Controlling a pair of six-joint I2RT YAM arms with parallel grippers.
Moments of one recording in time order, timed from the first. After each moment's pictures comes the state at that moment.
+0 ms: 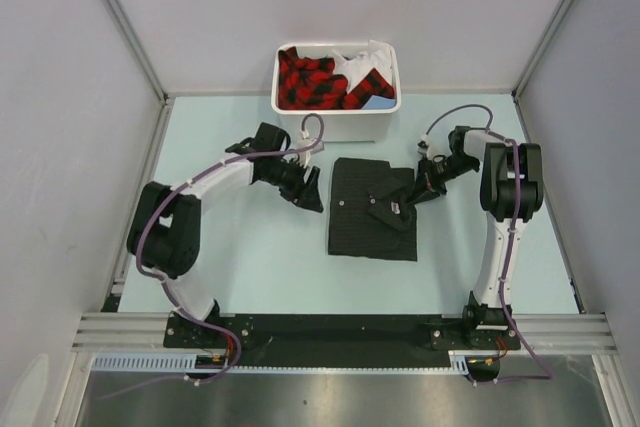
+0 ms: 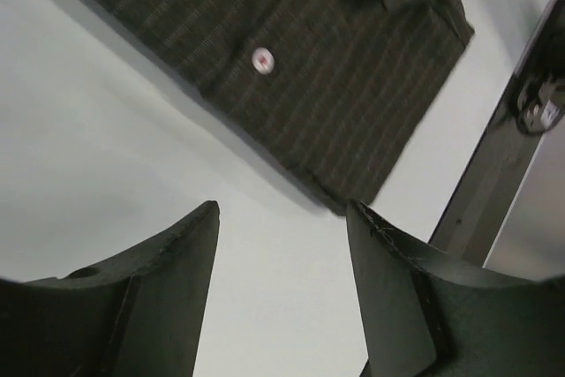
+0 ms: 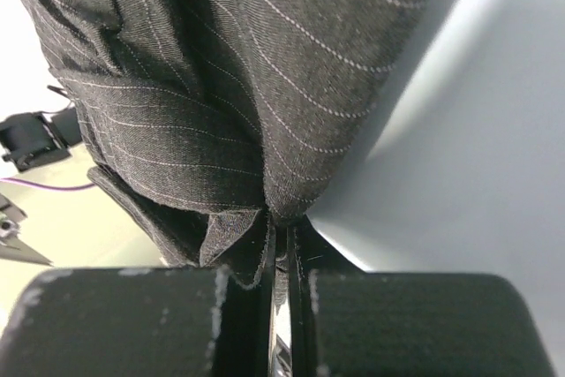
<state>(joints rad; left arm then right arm) -0.40 1.72 1.19 -0.56 0.74 0.15 -0.03 2.24 1.53 -0.97 -0.82 -0.18</state>
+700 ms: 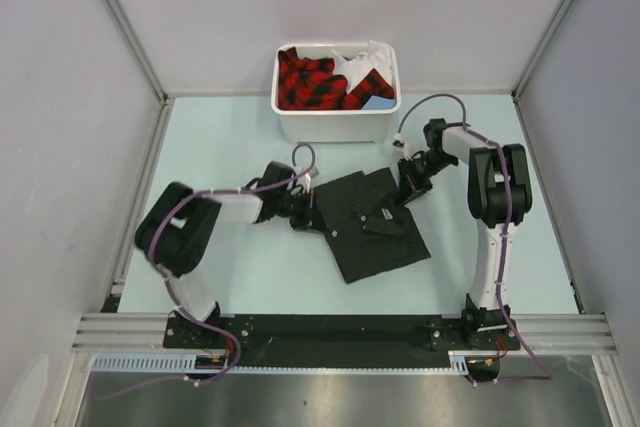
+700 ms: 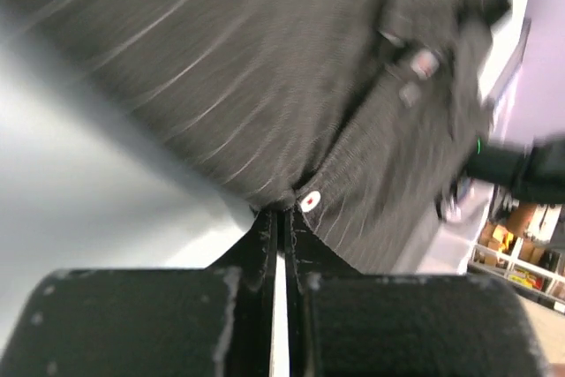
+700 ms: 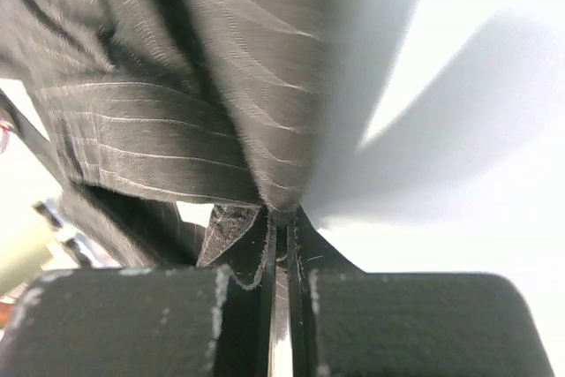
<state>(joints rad) -0.46 1.85 0.90 0.04 0.73 -0.52 0.10 2.18 1.54 -0.95 -0.68 -0.28</state>
